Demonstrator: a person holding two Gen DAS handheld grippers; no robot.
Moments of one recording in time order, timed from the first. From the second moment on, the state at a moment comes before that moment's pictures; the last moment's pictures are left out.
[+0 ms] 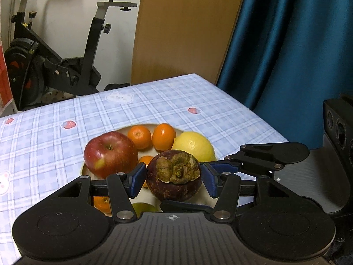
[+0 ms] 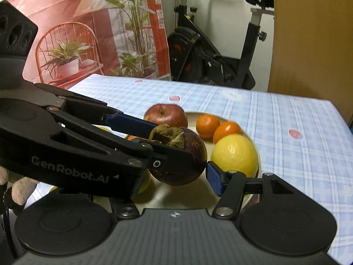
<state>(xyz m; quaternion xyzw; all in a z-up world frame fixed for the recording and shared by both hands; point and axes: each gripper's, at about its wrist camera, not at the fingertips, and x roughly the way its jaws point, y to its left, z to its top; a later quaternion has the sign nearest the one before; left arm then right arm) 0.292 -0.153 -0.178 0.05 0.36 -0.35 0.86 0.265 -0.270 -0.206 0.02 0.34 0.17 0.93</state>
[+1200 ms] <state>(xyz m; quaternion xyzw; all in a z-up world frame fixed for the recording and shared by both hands) 0.286 -0.141 -0.165 0.06 0.33 -0.31 0.89 0.275 -0.250 -0.196 0.01 0.35 0.15 0.92</state>
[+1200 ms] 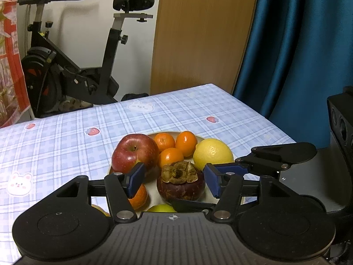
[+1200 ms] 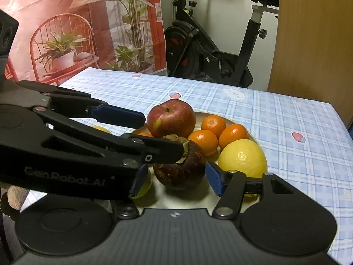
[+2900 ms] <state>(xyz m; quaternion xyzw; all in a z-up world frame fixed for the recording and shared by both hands) 0.214 -0.020 -0.136 0.00 0.30 -0.17 0.94 0.211 -0.194 -0.178 0.07 0.31 0.16 0.94</state>
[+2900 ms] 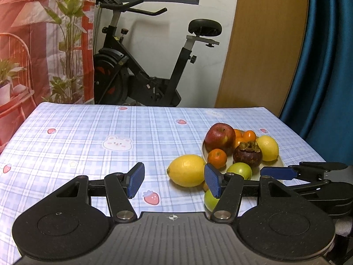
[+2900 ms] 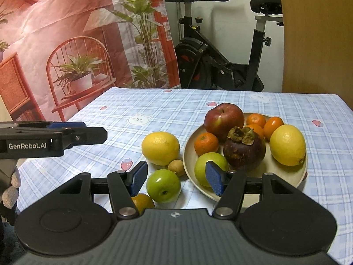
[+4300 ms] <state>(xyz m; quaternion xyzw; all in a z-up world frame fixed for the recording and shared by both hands) 0.217 -0.011 -0.162 -0.02 0.34 -0.17 0.92 0.240 -0.166 -0.206 0.01 0.33 0.22 0.92</state>
